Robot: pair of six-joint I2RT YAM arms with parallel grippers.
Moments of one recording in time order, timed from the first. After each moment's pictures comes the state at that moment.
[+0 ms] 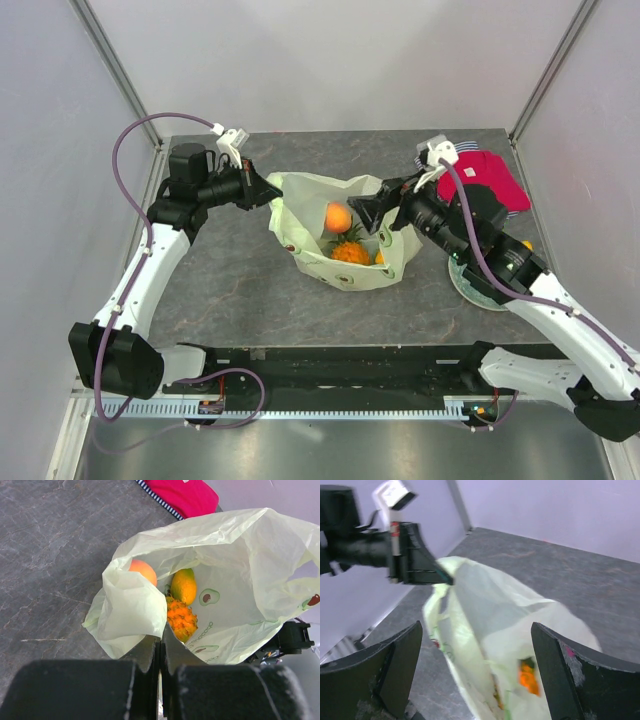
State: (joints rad) left arm -0.17 1.27 1.19 -0.33 0.72 -0.24; right arm 0.81 1.00 1.22 -0.23 0.07 0.28
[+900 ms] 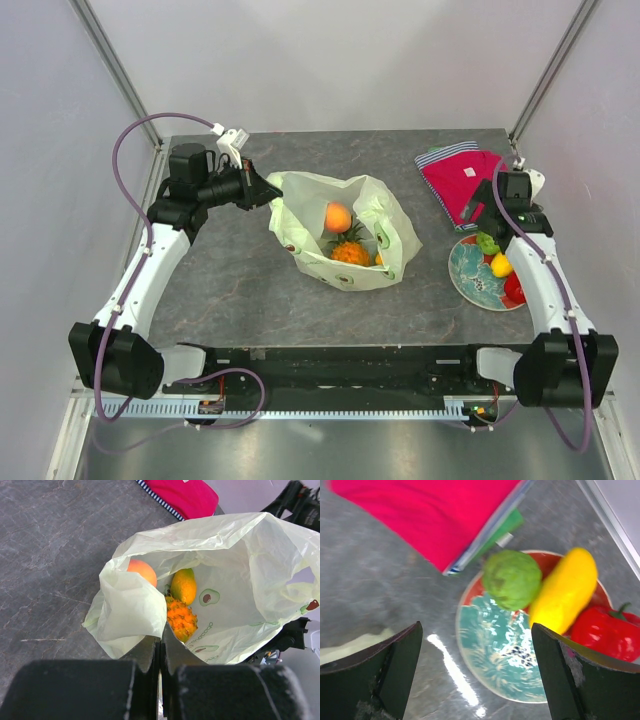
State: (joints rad) left arm -0.17 1.27 1.18 -0.33 0.72 -0.24; right arm -0.04 1.19 1.03 -0.60 0.30 0.44
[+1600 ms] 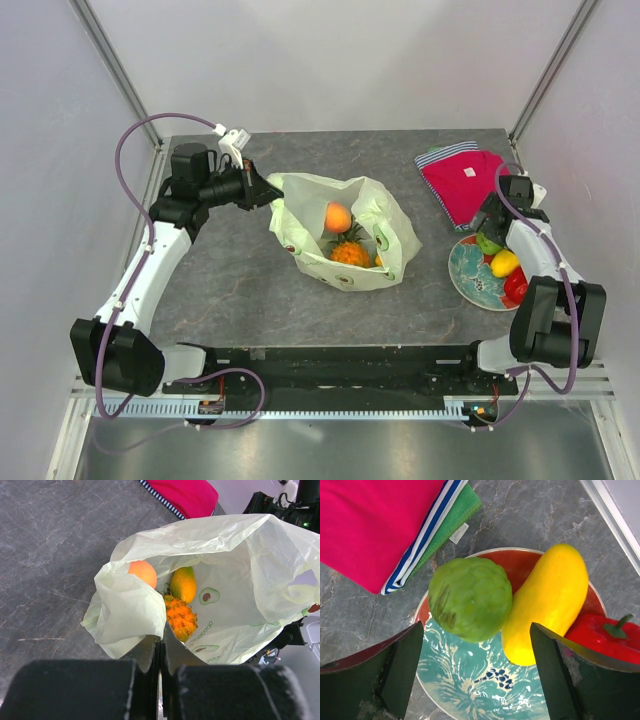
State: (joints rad) left arm -0.17 1.28 1.18 -0.33 0.72 -0.24; right arm -0.18 1.43 0.98 -0.52 0.32 0.42
